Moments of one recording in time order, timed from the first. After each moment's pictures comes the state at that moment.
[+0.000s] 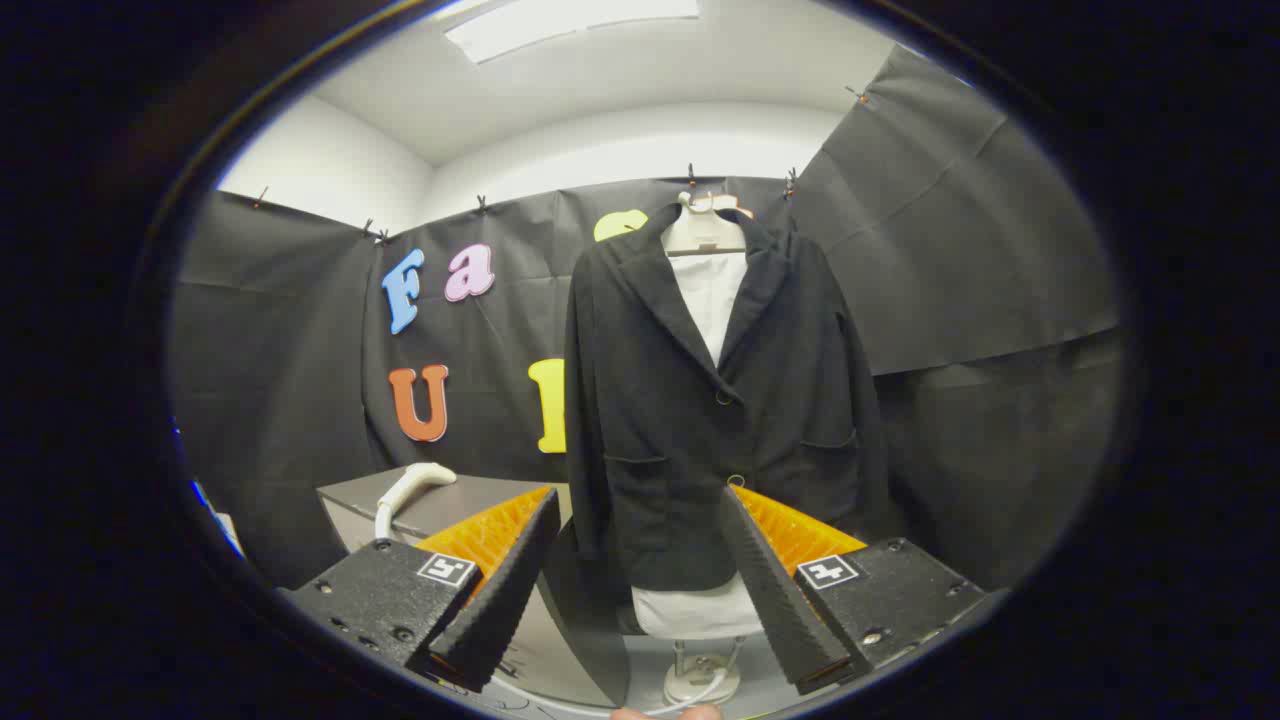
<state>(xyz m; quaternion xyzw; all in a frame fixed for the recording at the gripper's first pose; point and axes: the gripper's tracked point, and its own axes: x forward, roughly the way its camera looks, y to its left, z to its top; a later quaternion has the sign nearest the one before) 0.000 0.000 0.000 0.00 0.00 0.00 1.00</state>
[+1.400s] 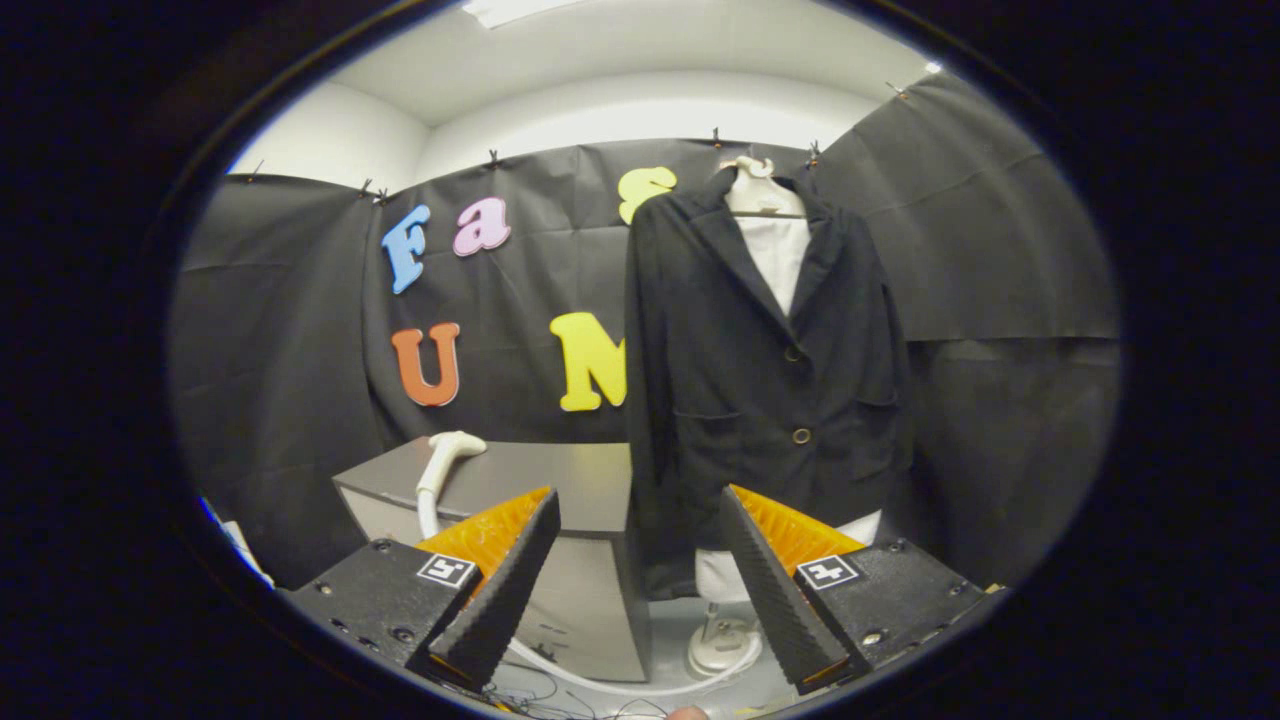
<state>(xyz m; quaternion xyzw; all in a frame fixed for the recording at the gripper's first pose) 0.012 0.138 -0.026 0.00 0.09 0.00 1.00</state>
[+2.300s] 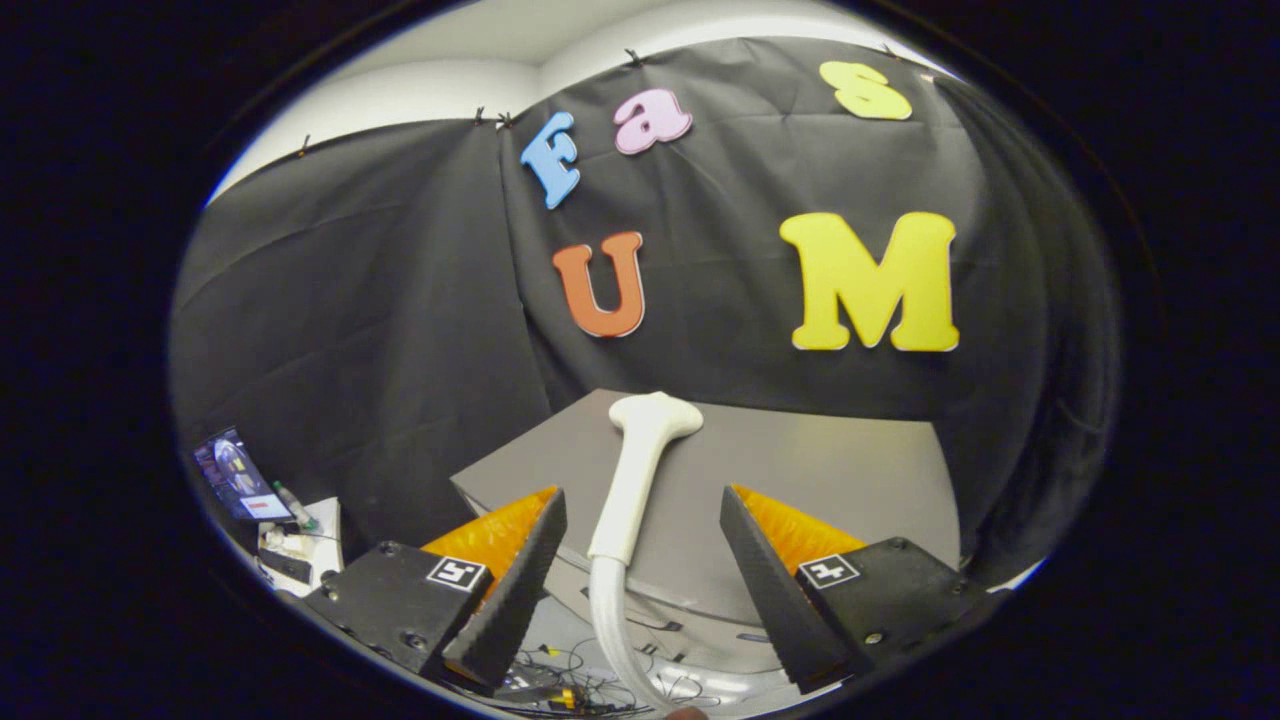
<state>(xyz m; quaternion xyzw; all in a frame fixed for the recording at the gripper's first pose) 0.219 0.375 -0.089 -0.02 0.26 0.25 0.93</state>
